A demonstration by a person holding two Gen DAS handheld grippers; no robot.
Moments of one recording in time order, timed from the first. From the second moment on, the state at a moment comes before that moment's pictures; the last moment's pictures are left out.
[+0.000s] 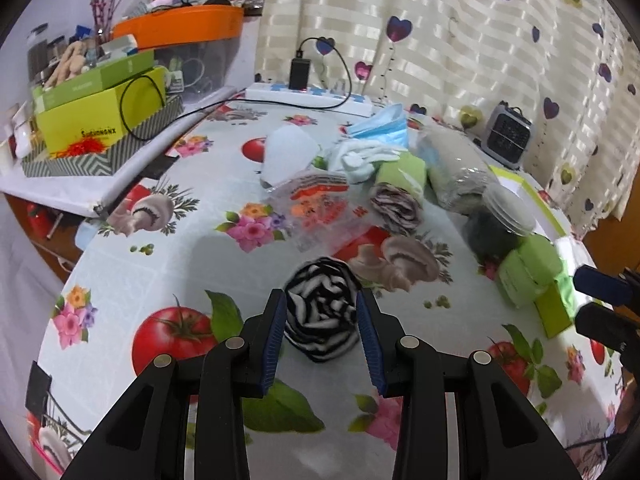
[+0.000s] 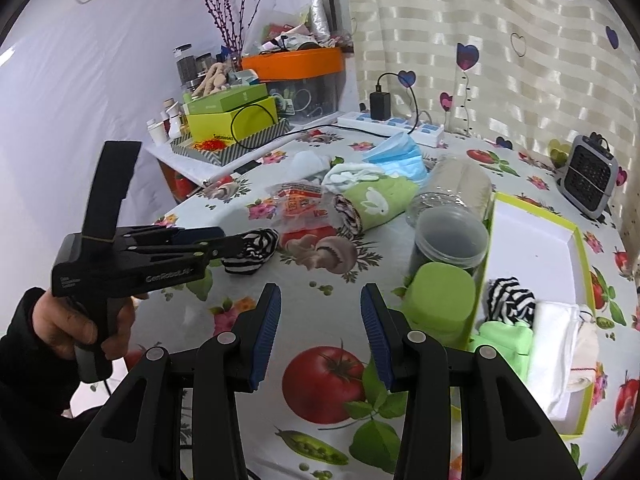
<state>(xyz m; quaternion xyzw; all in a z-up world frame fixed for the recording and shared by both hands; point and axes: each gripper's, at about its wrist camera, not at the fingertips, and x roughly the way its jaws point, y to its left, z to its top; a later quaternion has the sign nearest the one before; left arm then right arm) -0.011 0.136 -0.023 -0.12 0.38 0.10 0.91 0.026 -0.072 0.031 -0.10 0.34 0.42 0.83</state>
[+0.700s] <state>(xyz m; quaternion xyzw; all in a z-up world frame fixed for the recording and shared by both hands) 0.024 0.136 -0.048 -0.09 0.43 0.13 0.89 0.039 -0.046 0.020 -0.11 0.36 0.43 0.82</state>
